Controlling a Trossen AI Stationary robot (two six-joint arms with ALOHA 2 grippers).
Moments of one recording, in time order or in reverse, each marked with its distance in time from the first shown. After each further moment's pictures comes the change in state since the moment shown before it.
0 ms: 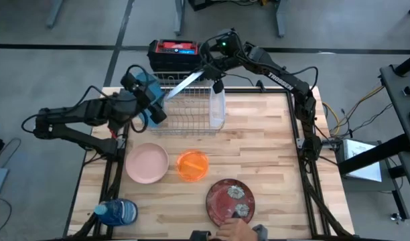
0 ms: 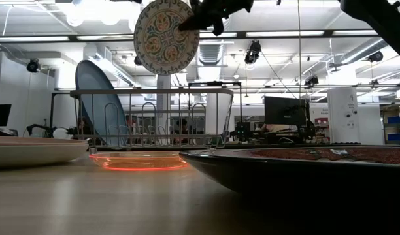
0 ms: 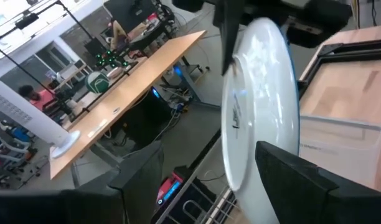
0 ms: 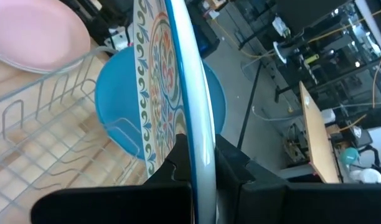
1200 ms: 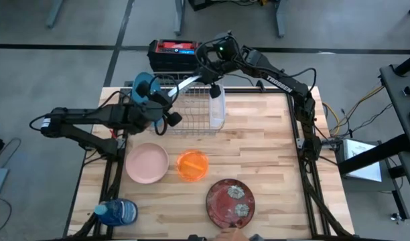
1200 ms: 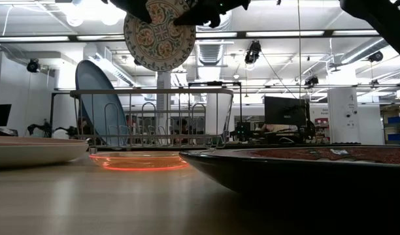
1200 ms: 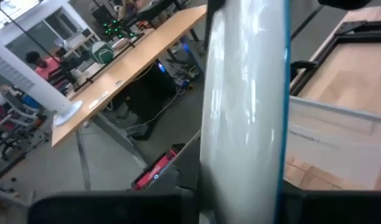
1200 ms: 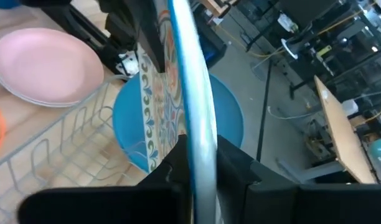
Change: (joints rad) left arm 0.003 0.158 -0.042 0.038 -0.056 -0.189; right arm 0.042 0.002 -0.009 0.021 -0.003 0.159
